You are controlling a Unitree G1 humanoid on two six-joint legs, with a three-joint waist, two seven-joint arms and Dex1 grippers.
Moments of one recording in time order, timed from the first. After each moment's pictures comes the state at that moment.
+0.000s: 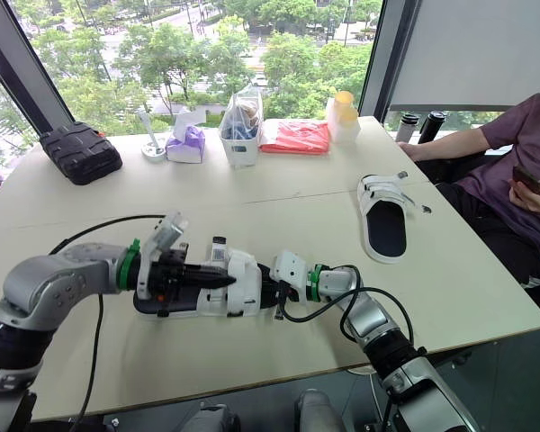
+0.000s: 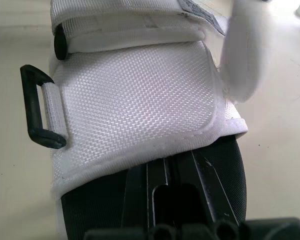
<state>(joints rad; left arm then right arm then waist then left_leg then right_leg) -0.50 0.72 -0.07 -0.22 -0.81 0.95 -1.06 -0.43 -0.37 0.41 0.31 0.07 -0.13 0.92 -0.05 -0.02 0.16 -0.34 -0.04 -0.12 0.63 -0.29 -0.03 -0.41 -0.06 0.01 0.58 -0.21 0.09</state>
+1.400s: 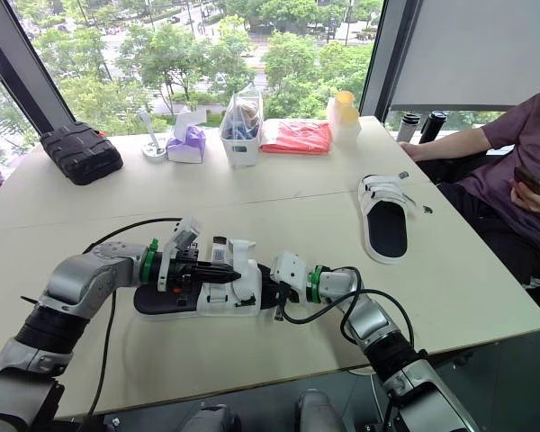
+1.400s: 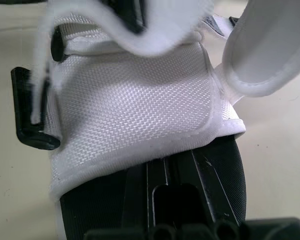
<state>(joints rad) -0.51 0.62 -0.18 0.01 -0.55 0.77 -1.14 -0.42 -0.37 0.40 0.30 0.07 -0.12 0.91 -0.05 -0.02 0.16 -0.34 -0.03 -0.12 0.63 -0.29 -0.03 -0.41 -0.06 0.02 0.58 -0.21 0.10</state>
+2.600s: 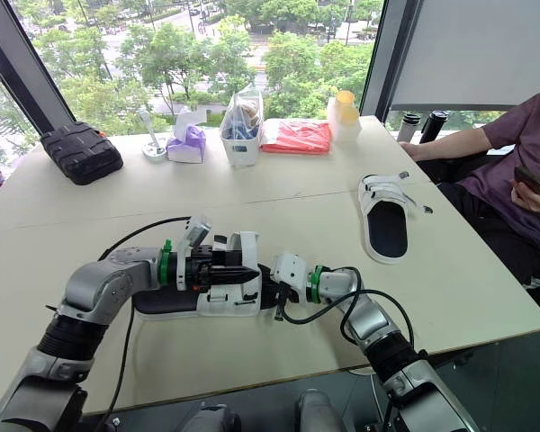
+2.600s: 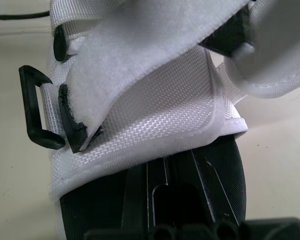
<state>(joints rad) -0.48 0.49 -0.13 -0.06 -0.60 0.80 -1.01 -0.42 -0.37 0.40 0.30 0.07 -0.12 0.91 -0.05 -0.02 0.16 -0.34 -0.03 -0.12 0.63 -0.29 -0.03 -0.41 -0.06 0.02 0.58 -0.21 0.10</state>
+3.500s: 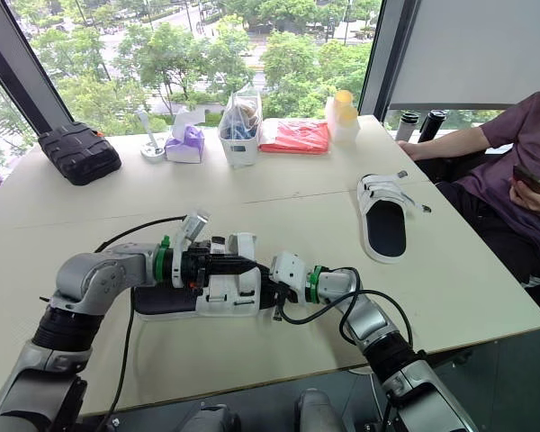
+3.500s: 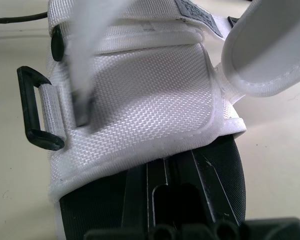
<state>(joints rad) -0.53 0.51 -0.06 -0.05 -0.73 0.99 -1.01 -0.42 -0.36 0.40 0.30 0.06 -0.12 0.90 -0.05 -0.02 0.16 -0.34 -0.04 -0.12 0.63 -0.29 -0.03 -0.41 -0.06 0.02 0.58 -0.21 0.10</state>
